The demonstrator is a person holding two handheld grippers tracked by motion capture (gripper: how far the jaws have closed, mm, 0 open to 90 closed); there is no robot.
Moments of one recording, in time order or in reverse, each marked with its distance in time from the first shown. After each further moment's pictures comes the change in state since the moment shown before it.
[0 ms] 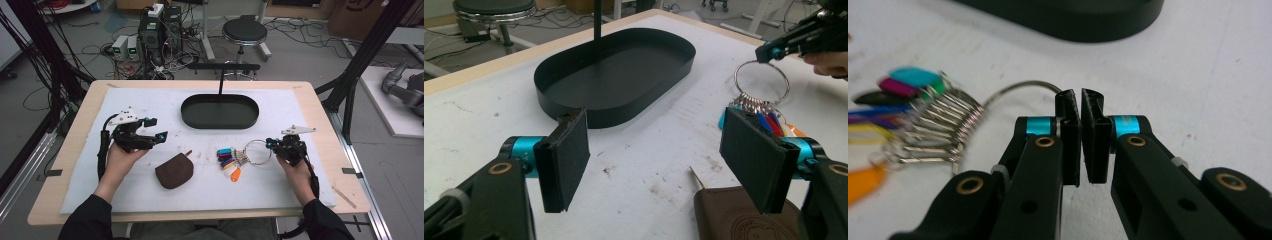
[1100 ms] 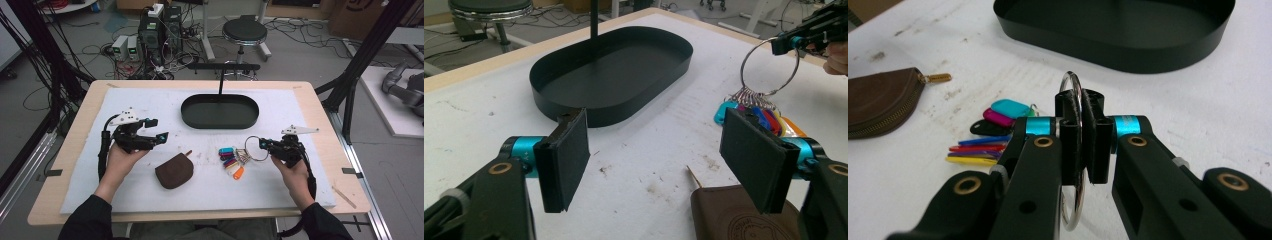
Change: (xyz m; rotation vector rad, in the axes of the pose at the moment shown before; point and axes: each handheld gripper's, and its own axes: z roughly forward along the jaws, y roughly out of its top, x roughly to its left) left arm -0.001 -0.001 0.001 0.004 -0.008 0.001; right arm 0.020 0.009 -0.013 -0.076 0.172 0.059
